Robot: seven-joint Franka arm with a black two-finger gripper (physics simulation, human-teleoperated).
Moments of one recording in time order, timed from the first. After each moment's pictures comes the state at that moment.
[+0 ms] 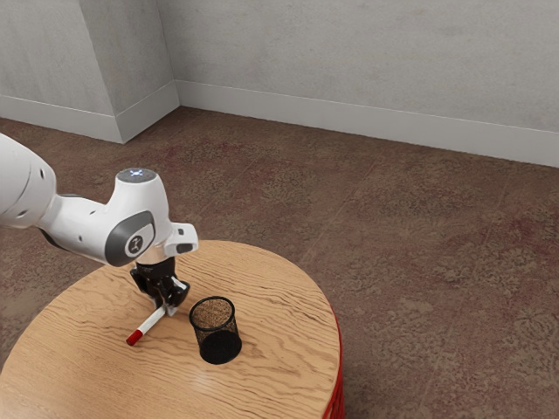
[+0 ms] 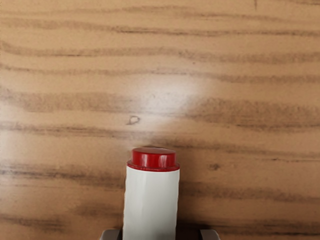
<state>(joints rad) 0.00 0.23 0.11 -2.30 0.07 2.50 0.03</state>
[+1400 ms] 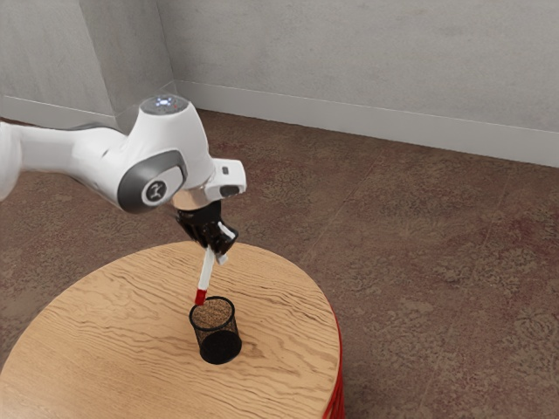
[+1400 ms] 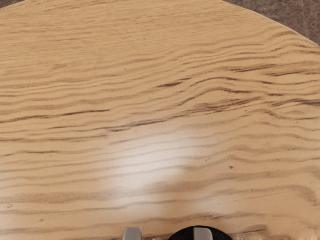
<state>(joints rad) -0.26 -0.04 0.10 -2.21 0.10 2.30 -0.10</state>
